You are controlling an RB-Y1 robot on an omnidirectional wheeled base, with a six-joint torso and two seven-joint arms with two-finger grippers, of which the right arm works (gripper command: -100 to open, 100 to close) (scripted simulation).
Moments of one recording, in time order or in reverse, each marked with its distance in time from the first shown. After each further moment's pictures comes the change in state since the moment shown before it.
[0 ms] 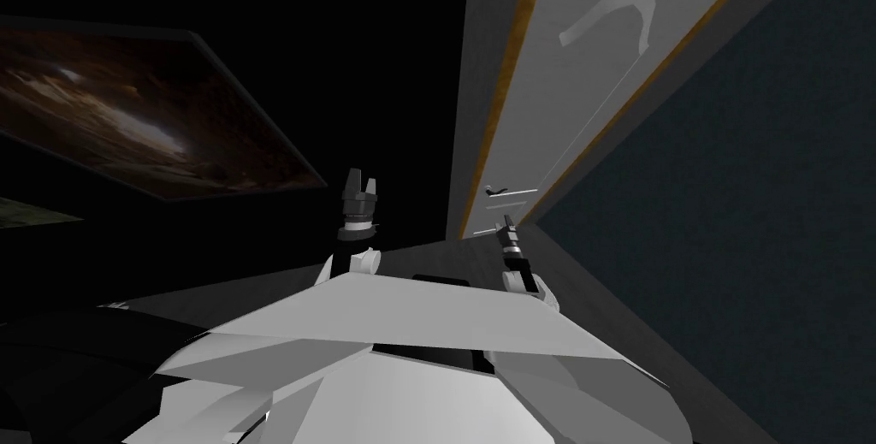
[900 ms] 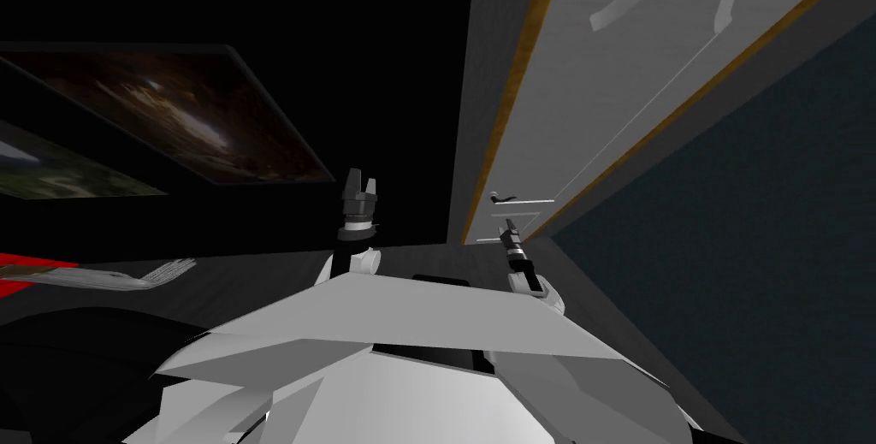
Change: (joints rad) arm -0.092 -0.066 0.007 0.237 -0.005 -0.049 -0.032
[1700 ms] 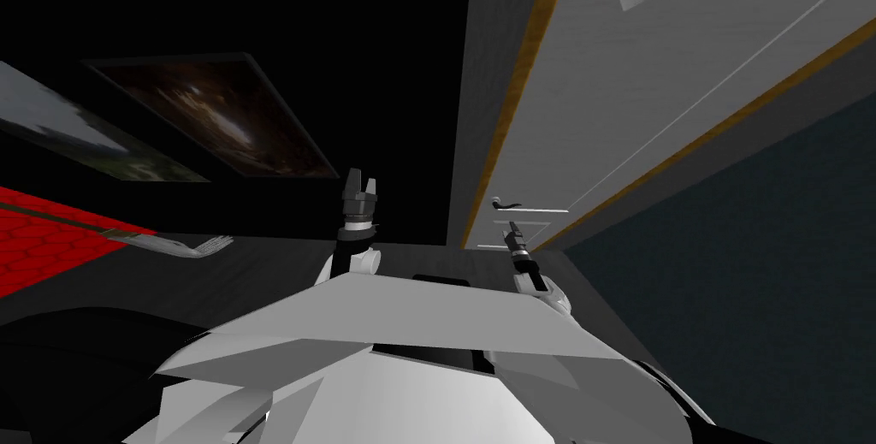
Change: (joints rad) arm -0.074 -0.049 0.005 0.184 -0.004 -0.032 -0.023
